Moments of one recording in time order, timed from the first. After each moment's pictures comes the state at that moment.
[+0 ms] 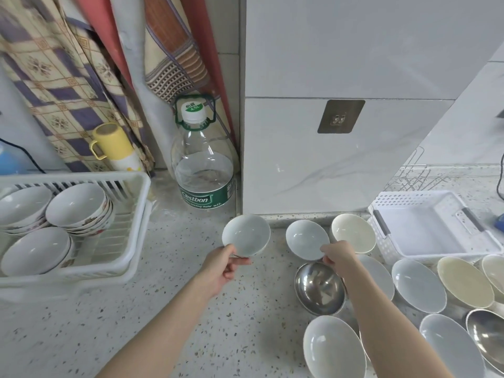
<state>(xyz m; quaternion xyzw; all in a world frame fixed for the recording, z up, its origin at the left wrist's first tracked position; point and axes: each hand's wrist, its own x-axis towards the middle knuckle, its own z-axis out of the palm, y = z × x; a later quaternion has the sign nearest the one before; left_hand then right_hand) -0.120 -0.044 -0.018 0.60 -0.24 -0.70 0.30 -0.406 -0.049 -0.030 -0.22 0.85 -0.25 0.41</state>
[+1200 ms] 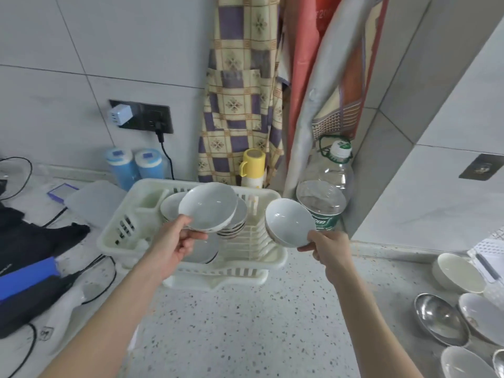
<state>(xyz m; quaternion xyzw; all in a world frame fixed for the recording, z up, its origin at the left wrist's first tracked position) 0.278 -0.035 0.079 0.53 -0.28 -0.61 0.52 -0.036 -0.026 0.104 -0.38 0.68 -0.45 0.43</state>
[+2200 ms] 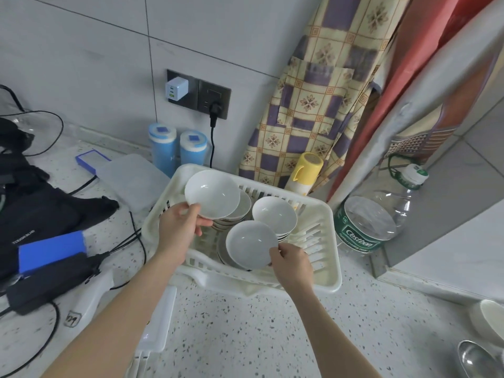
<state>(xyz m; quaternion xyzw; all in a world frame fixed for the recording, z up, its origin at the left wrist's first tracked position) 0.366 -0.057 0.048 0.63 -0.29 -0.40 0.60 0.132 -0.055 0.031 -0.61 0.73 -0.20 0.24</state>
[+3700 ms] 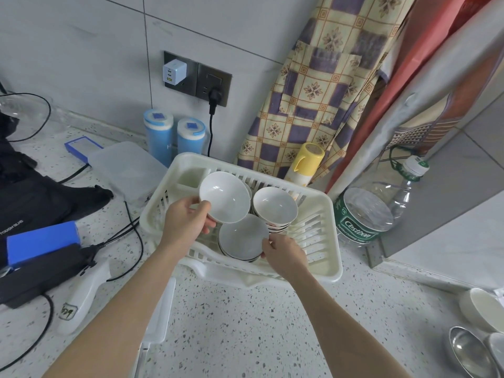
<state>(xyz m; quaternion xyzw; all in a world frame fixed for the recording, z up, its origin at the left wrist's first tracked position) 0.361 -0.051 0.046 0.63 -0.37 -0.41 0.54 0.141 -0.068 0.025 -0.69 0.69 -0.05 0.21</state>
